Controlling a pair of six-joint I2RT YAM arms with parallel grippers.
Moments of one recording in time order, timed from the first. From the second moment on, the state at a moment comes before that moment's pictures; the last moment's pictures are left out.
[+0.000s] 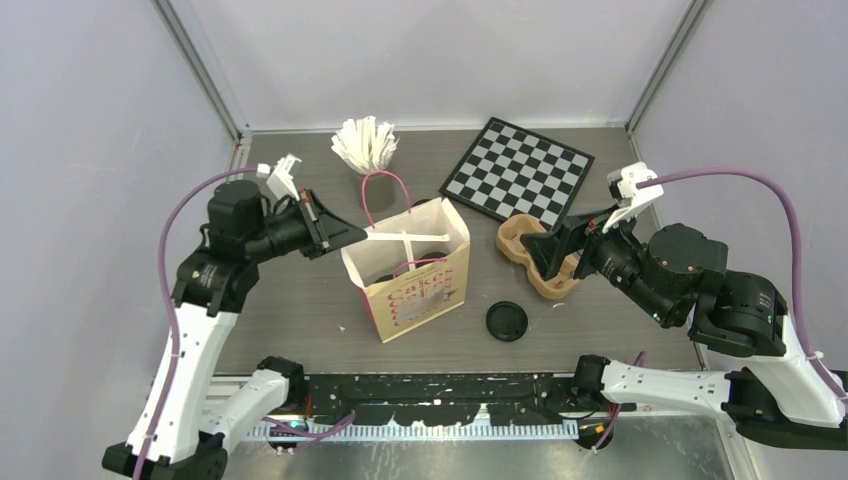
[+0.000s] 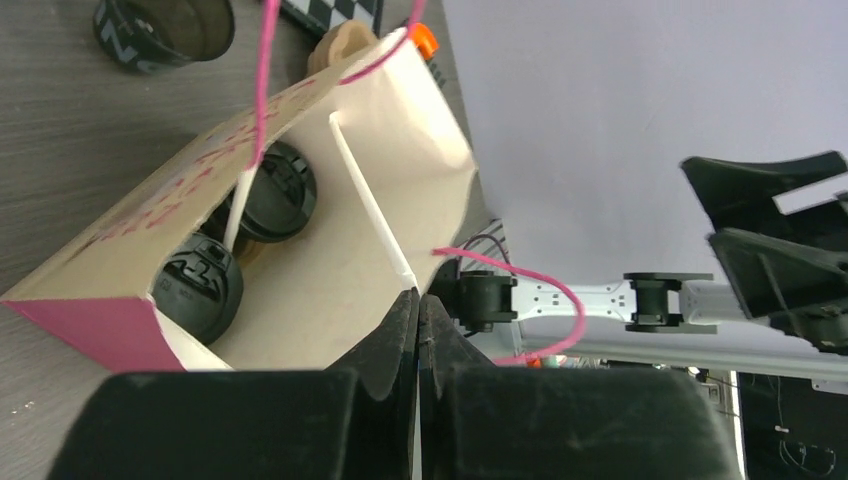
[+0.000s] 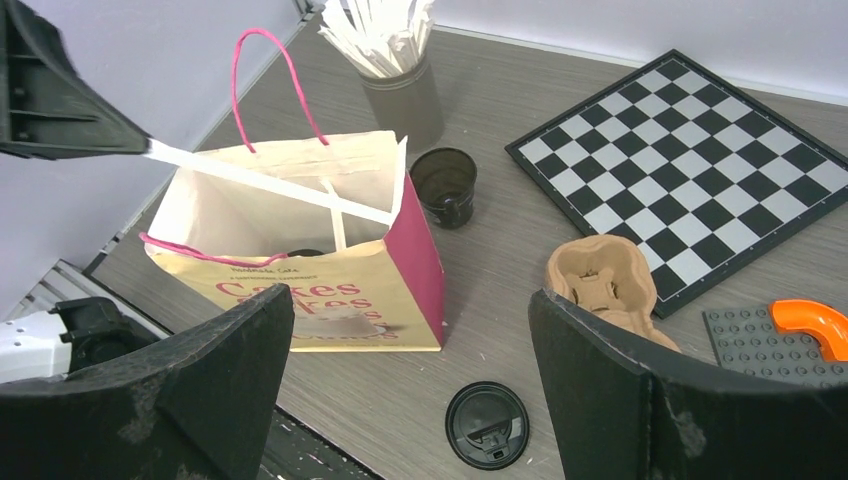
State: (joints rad) left arm -0.26 0.86 1.26 -0.77 0.61 -0.77; right arm 1.13 0.80 1.49 -0.92 0.57 0.34
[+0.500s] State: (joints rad) left arm -0.26 0.91 1.19 -0.69 0.59 -0.75; right arm 1.13 0.80 1.49 -0.97 0.57 0.37
